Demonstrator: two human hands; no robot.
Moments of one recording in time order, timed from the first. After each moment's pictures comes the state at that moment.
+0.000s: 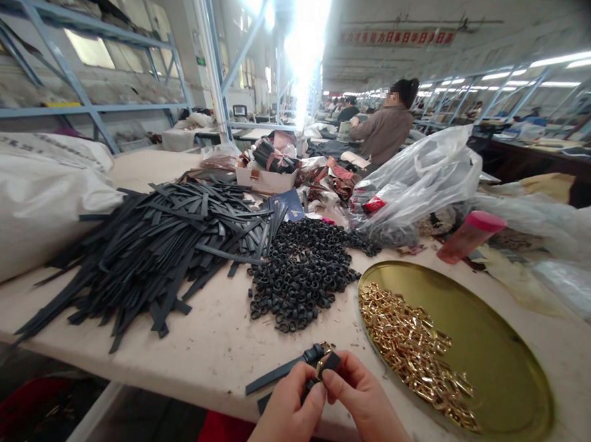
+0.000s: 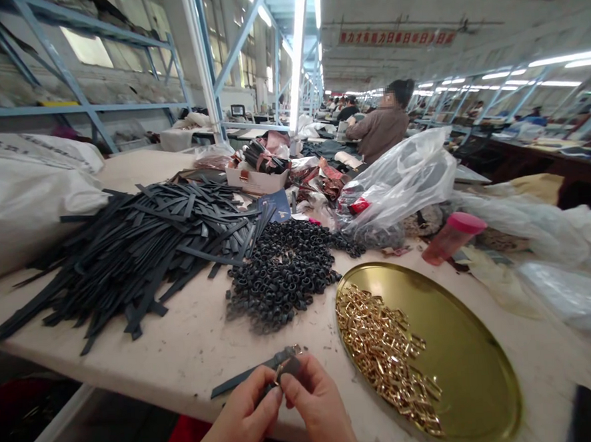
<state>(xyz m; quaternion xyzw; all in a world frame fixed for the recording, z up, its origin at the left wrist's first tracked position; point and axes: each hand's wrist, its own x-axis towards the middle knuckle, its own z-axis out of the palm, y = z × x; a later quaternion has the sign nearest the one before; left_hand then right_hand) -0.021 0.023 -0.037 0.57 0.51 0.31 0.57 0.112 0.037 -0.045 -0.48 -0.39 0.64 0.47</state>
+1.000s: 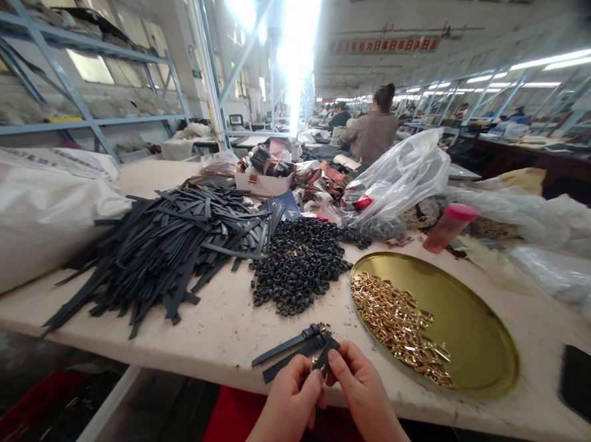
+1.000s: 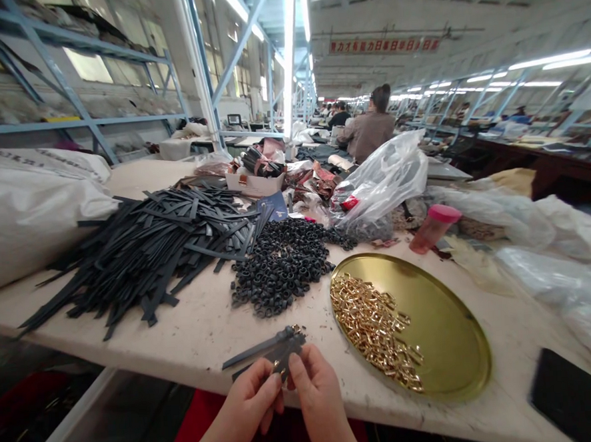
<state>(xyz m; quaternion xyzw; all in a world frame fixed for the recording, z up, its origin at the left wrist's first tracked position) -0.013 -0.010 -0.030 0.49 0.49 0.35 0.63 0.109 -0.003 -0.033 -0.53 -0.51 0.49 0.47</state>
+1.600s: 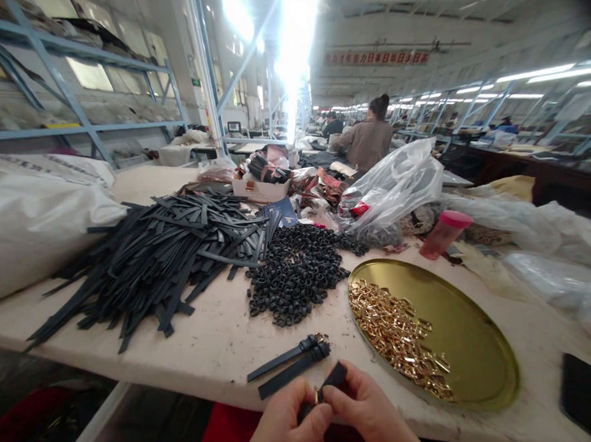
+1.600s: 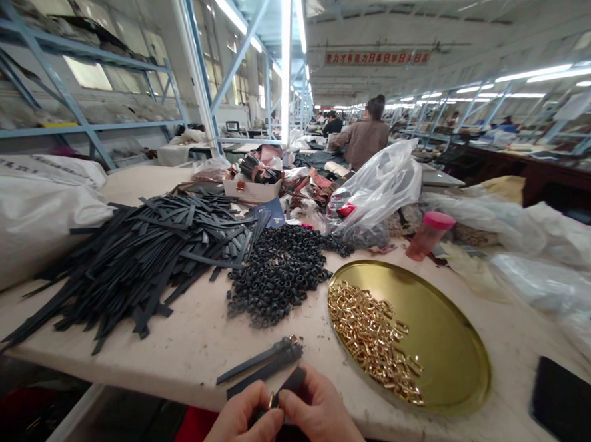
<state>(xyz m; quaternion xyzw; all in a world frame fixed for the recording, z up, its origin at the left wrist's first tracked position) -0.018 -0.016 -0.015 0.52 0.52 0.30 0.60 0.119 -0.001 -0.032 -0.44 -0.45 0.66 0.42</state>
